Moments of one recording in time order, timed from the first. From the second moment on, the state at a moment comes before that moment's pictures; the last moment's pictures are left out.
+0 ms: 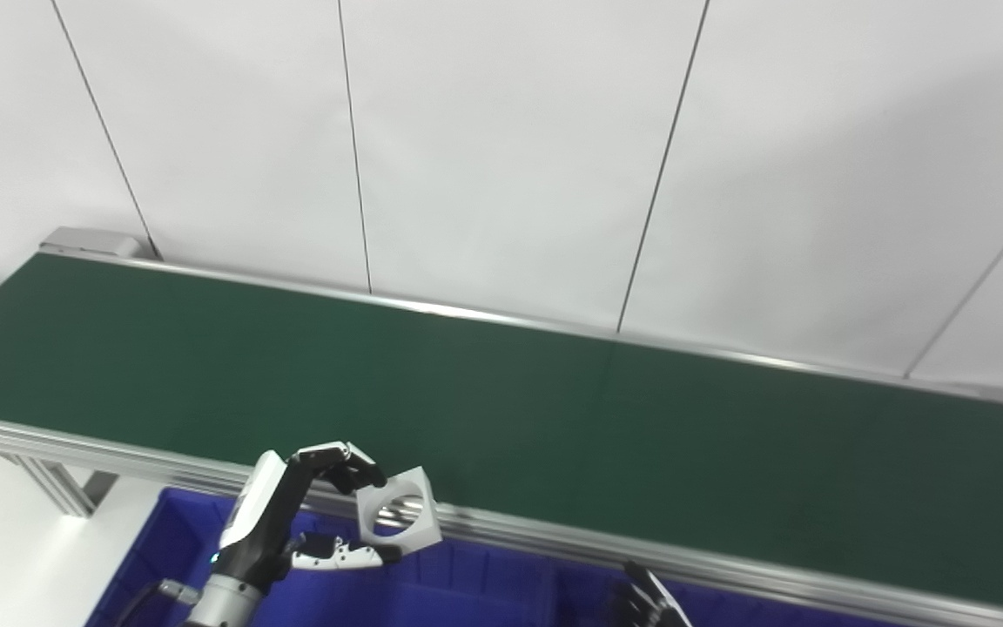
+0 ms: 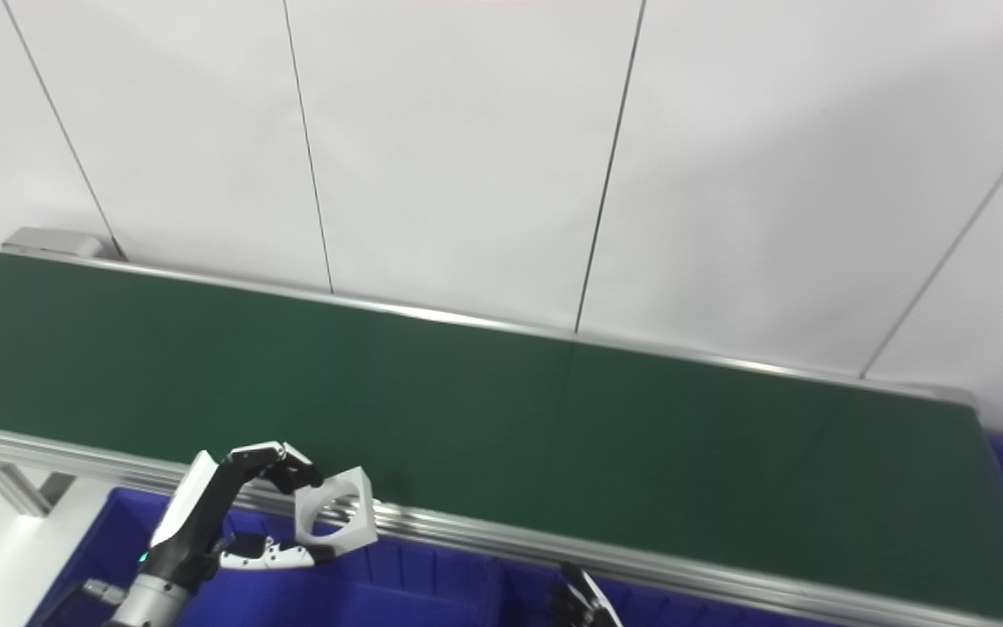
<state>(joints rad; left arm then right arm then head) 0.08 0.24 -0.13 0.15 0.37 -0.43 0.13 0.29 -0.05 0.18 0.12 -0.05 -0.41 0.13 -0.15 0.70</state>
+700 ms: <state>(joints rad) 0.16 0.28 -0.20 0.10 0.42 -0.37 -0.03 0.29 -0.04 0.18 0.12 -0.07 -0.41 0.11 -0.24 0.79</state>
